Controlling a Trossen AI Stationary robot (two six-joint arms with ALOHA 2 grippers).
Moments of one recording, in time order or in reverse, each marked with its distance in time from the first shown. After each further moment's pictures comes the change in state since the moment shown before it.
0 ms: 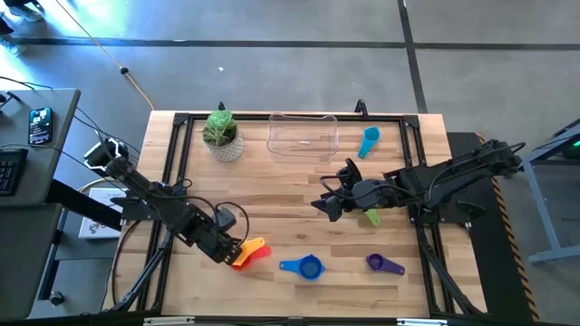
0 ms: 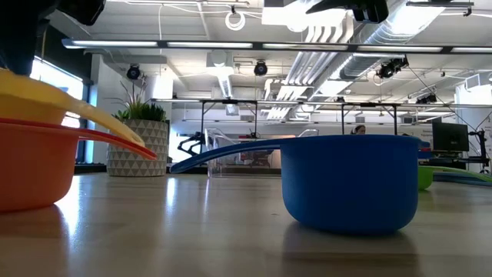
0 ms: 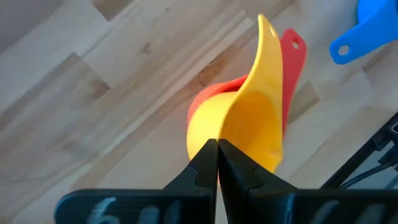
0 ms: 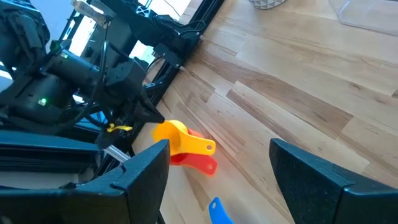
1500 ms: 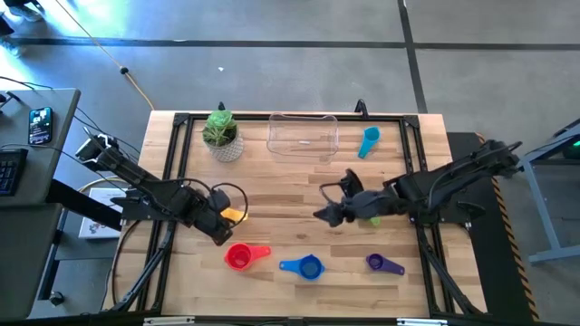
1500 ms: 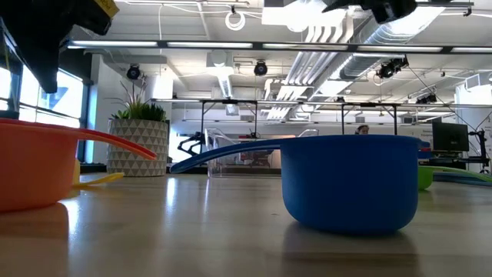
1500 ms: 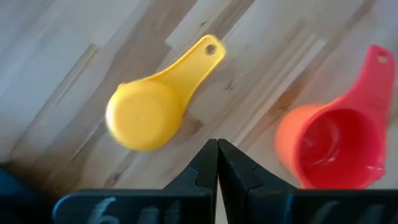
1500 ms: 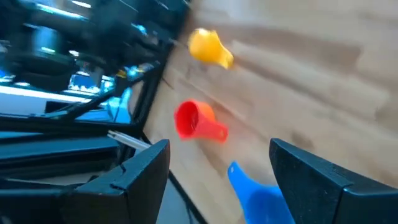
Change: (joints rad) left arm 0.121 -0.124 -0.066 -0.173 -0.059 0.300; right arm 0.074 0.030 0.000 -0.051 -0.040 0.287
